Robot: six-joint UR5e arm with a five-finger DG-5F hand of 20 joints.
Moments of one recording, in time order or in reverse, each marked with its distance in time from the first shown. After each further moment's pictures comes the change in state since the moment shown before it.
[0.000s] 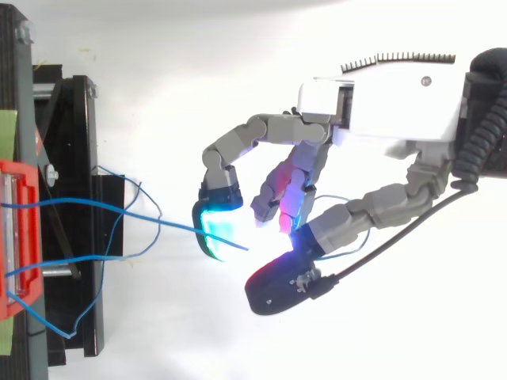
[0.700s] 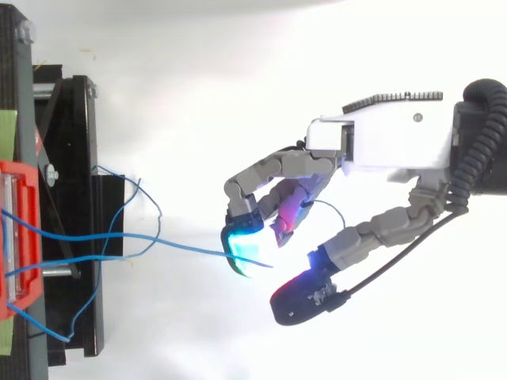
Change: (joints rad) arm 0.005 0.000 -0.064 -0.008 -0.061 -0.008
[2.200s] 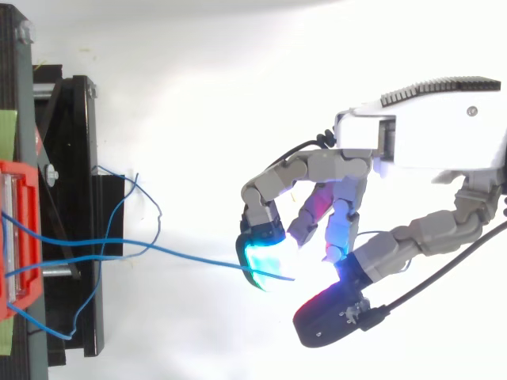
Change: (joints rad) arm 0.002 0.065 -0.001 -0.015 -0.008 -0.055
